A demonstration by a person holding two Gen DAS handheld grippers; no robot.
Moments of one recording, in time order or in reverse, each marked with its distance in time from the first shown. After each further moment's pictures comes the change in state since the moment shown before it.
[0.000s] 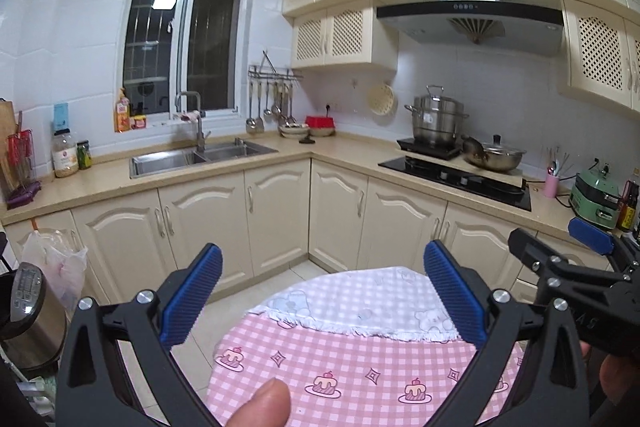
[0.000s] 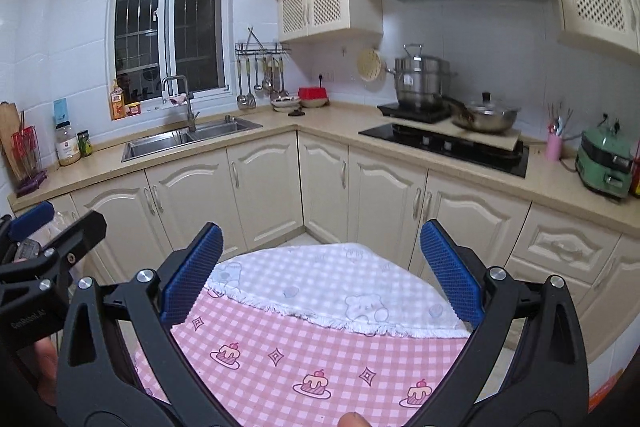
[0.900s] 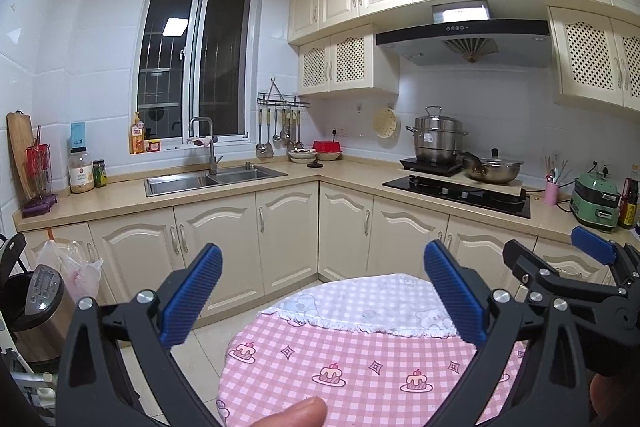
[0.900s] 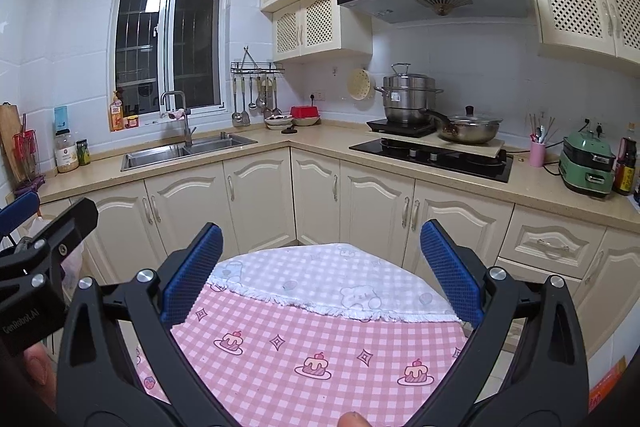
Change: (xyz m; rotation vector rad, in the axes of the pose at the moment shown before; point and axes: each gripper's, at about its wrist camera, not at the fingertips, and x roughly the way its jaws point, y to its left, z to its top) left arm -0.067 -0.011 -0.035 0.019 -0.100 0.029; right arm -0.056 0.008 -0.034 0.016 -0.072 -0.033
